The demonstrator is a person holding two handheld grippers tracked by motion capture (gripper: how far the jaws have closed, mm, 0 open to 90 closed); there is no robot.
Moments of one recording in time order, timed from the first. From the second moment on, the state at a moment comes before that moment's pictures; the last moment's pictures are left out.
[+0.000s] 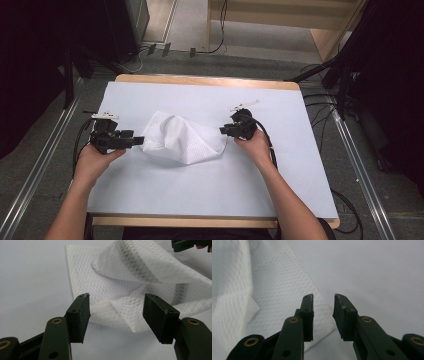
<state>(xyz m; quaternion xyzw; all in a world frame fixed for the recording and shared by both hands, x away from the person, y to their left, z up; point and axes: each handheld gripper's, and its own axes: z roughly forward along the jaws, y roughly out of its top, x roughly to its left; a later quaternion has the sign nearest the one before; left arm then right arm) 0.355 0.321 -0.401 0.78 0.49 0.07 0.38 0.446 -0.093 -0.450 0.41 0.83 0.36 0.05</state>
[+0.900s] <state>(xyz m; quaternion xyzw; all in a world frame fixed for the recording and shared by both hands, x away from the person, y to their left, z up) 0.365 0.314 -0.401 0.78 0.48 0.06 0.39 0.446 -0.101 -0.462 0.43 0.84 0.33 0.06</state>
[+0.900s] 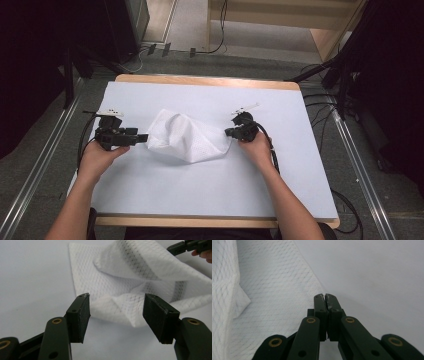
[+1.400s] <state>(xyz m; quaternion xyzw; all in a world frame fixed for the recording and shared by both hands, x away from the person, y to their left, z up) 0.370 0.308 -0.403 0.79 0.47 0.06 0.38 0.455 -0.165 -0.464 0.49 0.80 0.33 0.07</state>
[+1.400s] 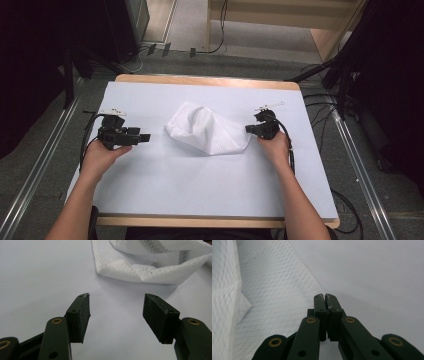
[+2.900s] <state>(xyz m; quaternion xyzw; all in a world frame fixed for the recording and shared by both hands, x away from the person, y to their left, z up) 0.356 0.316 -0.407 0.78 0.49 0.07 0.38 0.452 -0.087 -0.438 0.38 0.83 0.41 0.00</state>
